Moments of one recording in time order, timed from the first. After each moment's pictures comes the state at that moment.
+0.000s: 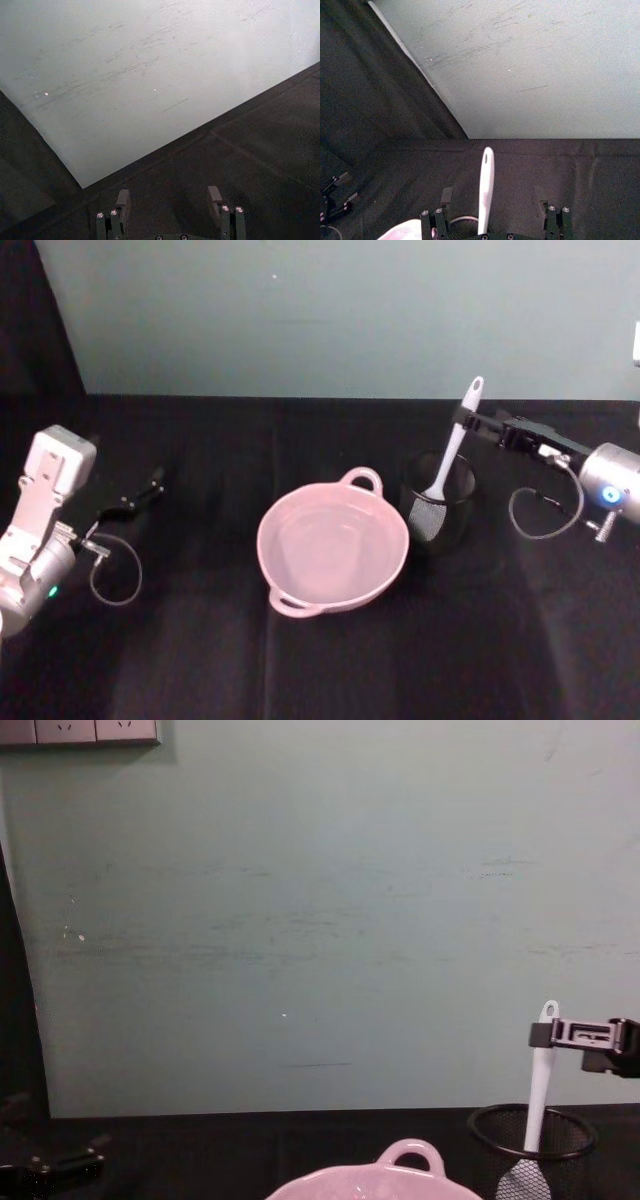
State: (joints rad) left arm -0.20 0.60 0.45 -1.41 -0.25 -0.12 0.03; right arm 0.46 0.52 -0.36 -1.25 0.91 0.33 0.42
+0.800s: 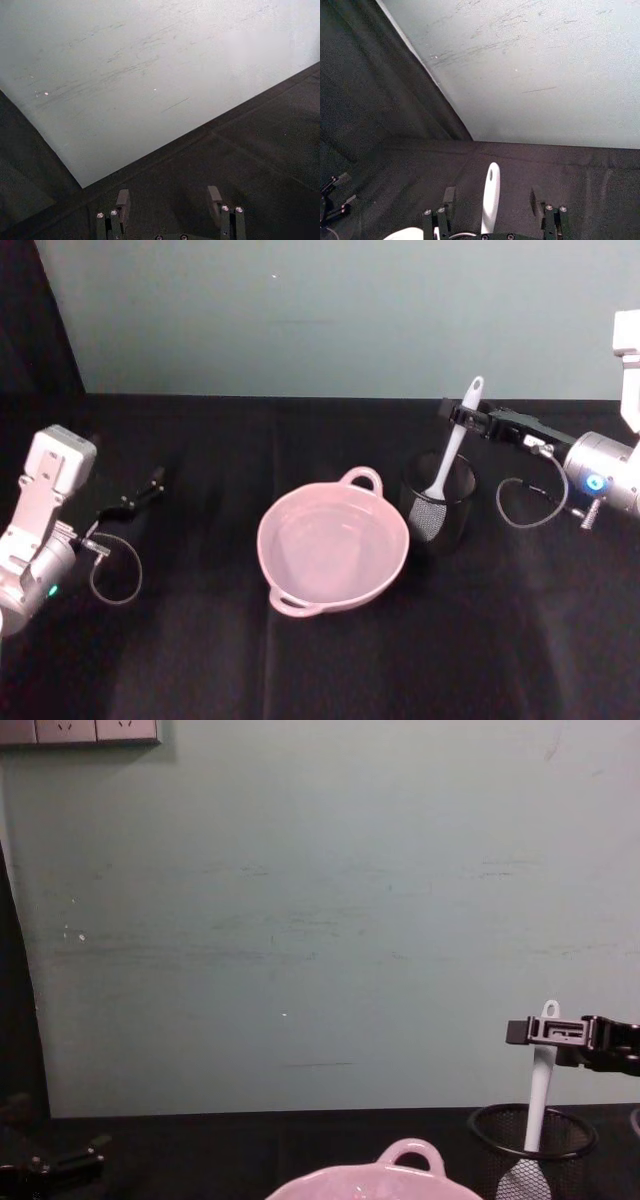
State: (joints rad) left arm -0.20 0.60 0.45 -1.41 -0.25 -0.12 0.03; right arm 0.55 0.49 -0.42 -1.14 0.90 0.30 0.47
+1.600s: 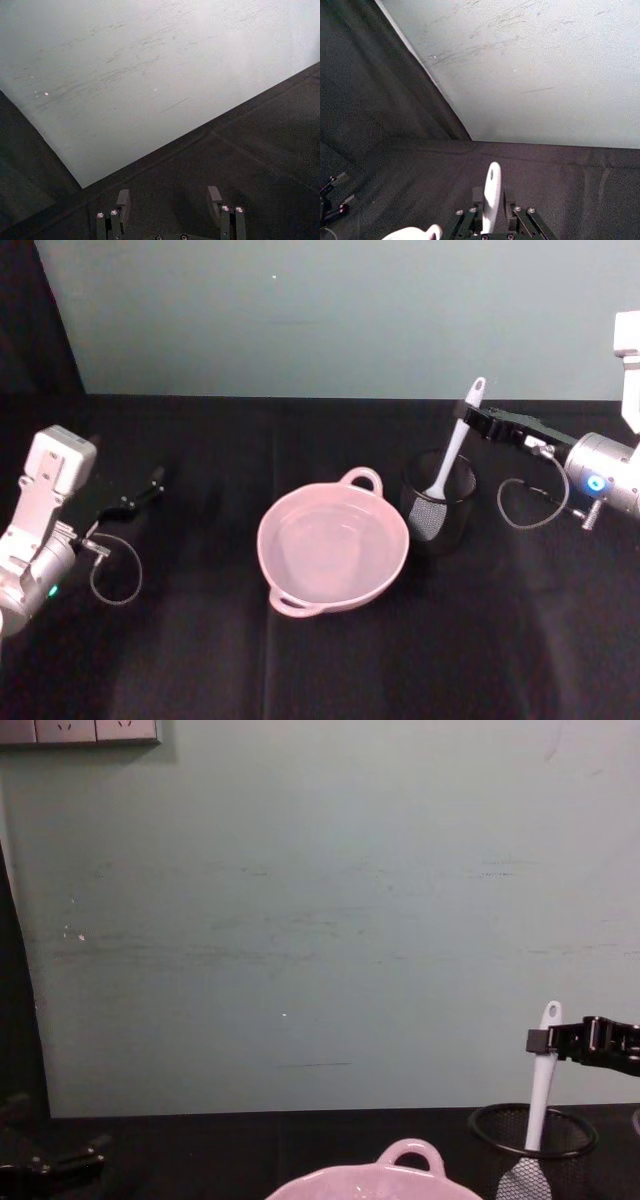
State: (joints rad) left arm -0.20 0.60 0.45 -1.41 -0.25 -0.12 0.03; right arm 0.55 0.49 -0.42 -1.14 0.89 0.30 0.46
